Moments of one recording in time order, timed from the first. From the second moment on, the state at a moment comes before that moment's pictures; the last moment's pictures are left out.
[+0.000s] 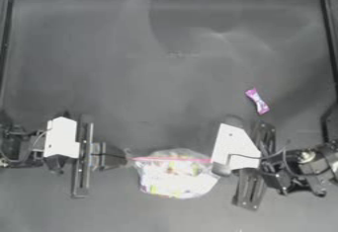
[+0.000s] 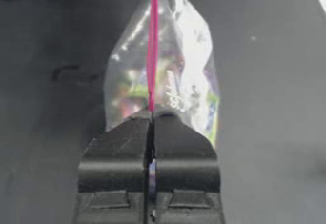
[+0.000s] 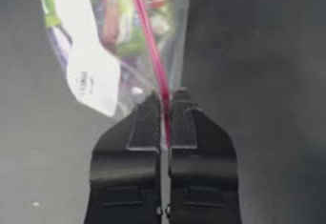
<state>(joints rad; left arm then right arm) -0.26 -0.19 1.04 -0.45 -0.56 0.19 0.35 -0.14 0.57 -0.42 0.84 0.94</state>
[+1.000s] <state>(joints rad) -0.27 -0.19 1.05 -0.47 -0.56 0.19 0.39 -0.19 0.62 -0.46 0.84 1.02</state>
